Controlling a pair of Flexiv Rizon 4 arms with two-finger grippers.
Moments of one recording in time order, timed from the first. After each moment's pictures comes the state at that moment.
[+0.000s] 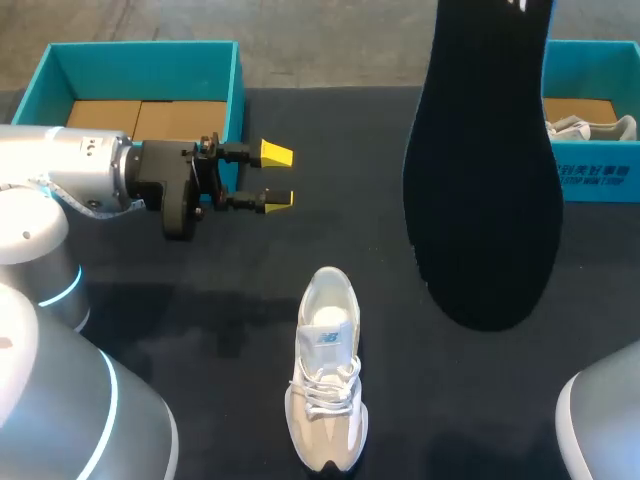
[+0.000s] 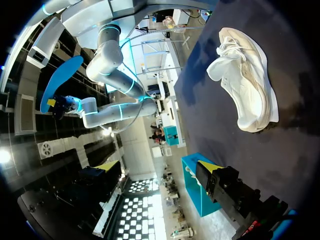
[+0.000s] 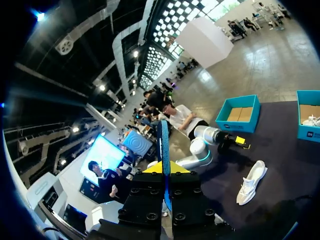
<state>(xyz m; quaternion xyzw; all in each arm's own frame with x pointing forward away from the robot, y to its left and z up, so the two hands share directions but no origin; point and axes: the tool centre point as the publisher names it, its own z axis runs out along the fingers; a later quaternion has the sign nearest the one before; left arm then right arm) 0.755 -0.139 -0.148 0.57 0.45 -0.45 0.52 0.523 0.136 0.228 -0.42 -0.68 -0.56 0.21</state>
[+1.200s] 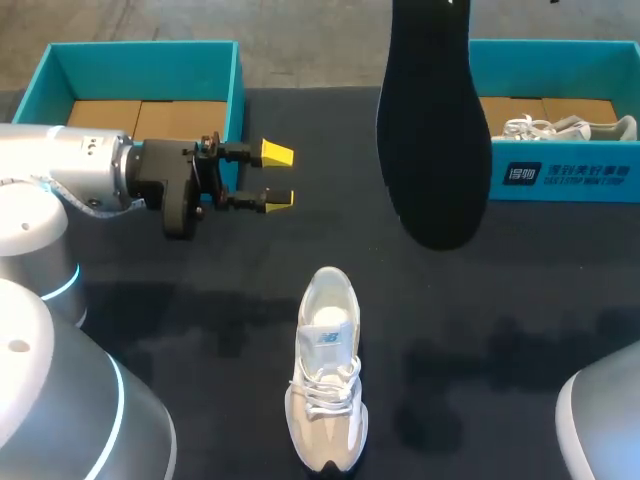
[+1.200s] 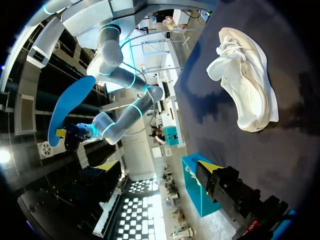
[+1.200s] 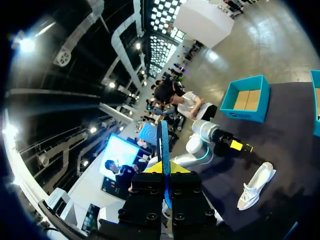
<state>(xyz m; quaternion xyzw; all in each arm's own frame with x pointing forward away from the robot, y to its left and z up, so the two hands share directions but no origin) 0.756 -0.139 -0.148 0.57 0.45 -0.45 0.52 0.644 0.141 0.155 -0.40 -0.67 -0.54 0.33</state>
